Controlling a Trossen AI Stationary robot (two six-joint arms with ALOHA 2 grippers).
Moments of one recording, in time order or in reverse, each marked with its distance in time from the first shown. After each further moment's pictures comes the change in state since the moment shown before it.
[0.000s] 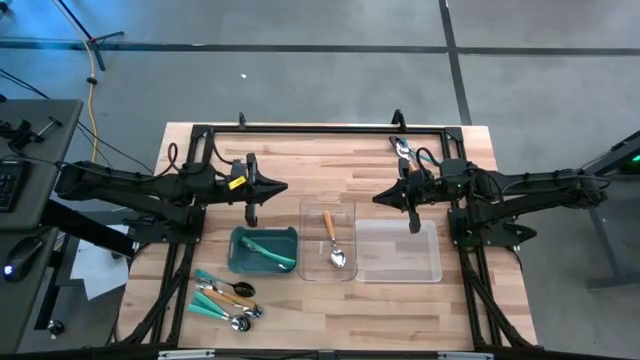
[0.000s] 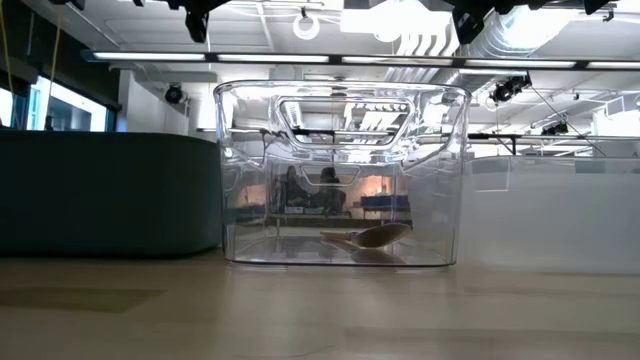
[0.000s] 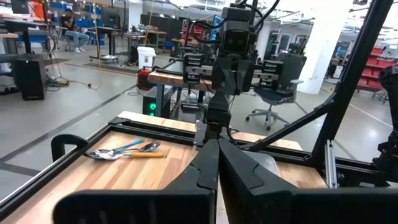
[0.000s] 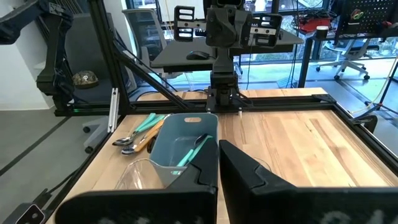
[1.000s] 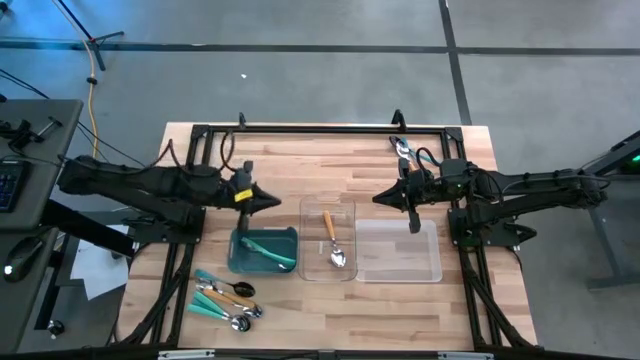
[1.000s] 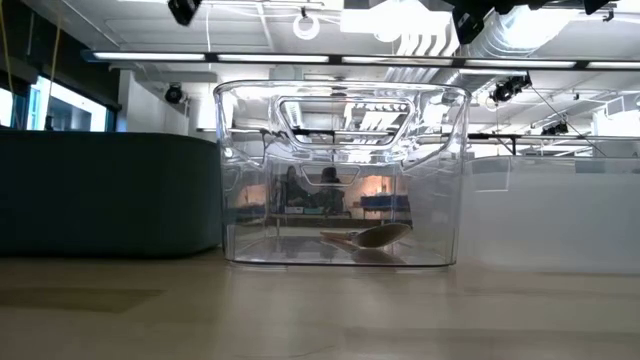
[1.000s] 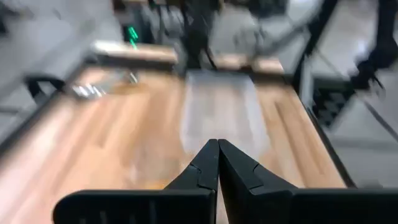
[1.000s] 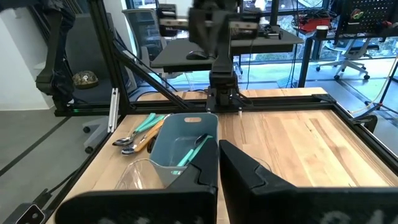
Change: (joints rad) left arm -0.130 0.014 0.280 -0.642 -0.001 -0.024; right arm 0.000 0.000 0.000 0.000 0.000 0.000
